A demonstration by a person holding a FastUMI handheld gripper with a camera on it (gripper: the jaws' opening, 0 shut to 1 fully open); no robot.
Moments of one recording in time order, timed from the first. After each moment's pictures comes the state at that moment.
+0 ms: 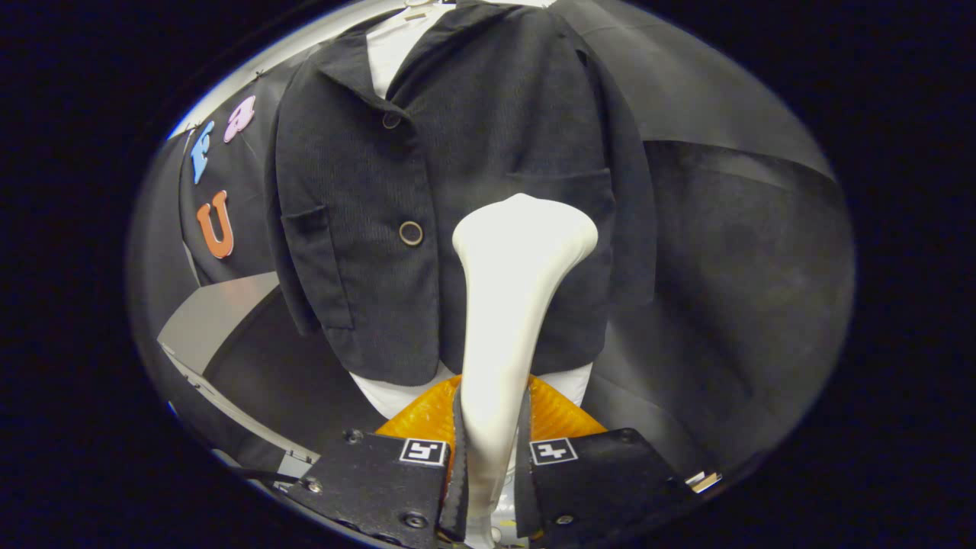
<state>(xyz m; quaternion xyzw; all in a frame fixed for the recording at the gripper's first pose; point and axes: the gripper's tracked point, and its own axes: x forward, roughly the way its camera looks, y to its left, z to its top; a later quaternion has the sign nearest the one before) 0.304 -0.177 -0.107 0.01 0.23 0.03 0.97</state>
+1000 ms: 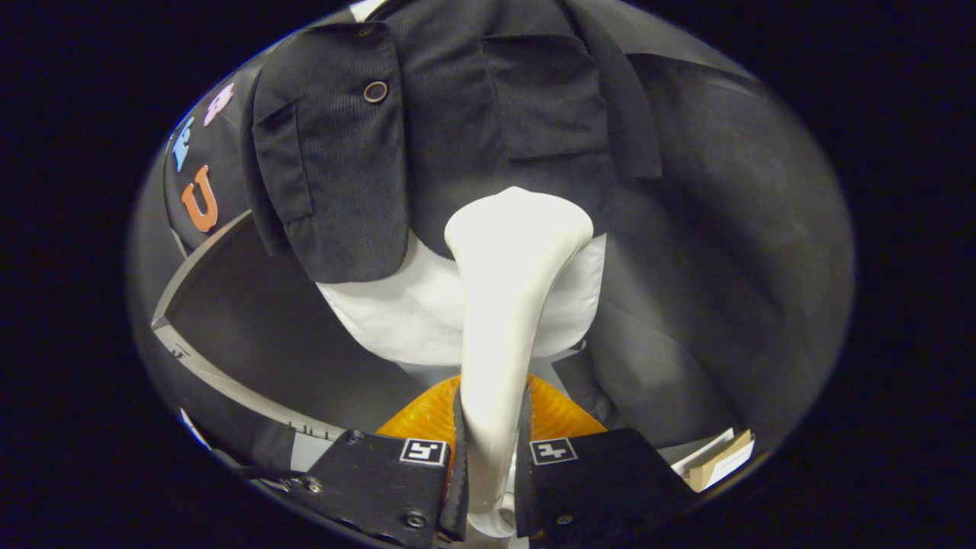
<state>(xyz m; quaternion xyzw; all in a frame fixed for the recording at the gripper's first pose) 0.266 -0.176 -0.229 0.03 0.35 0.02 0.94</state>
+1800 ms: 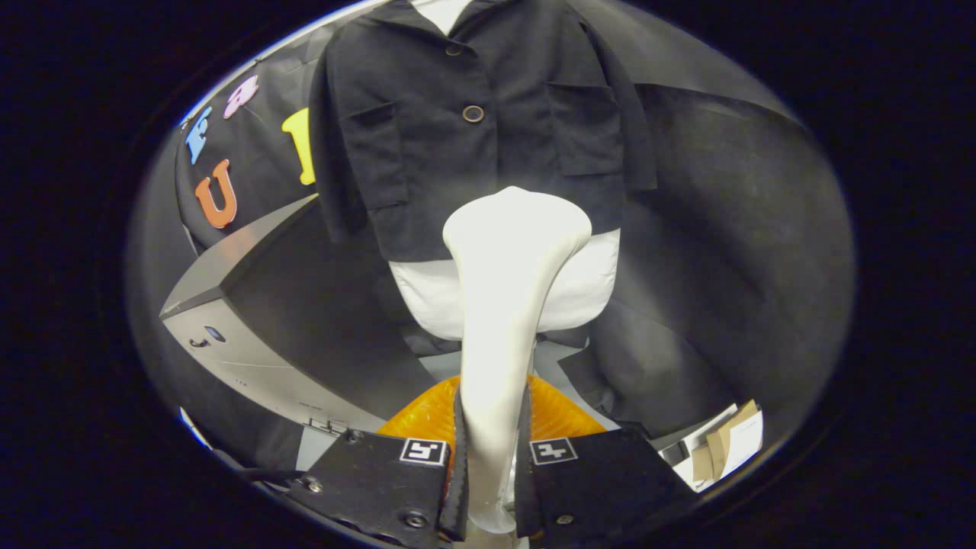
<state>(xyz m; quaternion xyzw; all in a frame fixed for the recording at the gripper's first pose) 0.160 -0.089 -0.196 0.03 0.31 0.00 0.95</state>
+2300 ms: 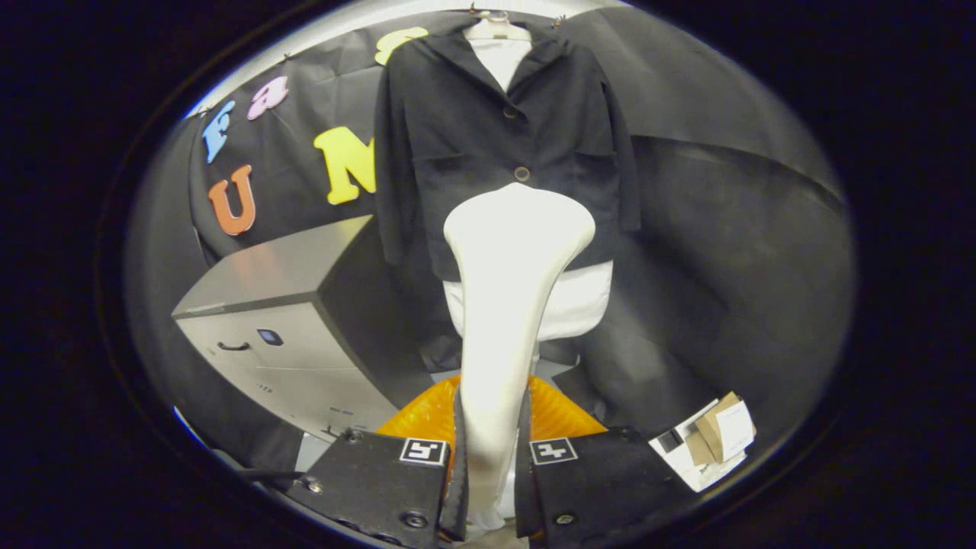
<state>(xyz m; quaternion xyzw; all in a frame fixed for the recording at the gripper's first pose) 0.086 -0.024 -0.126 0.00 0.24 -0.01 0.97</state>
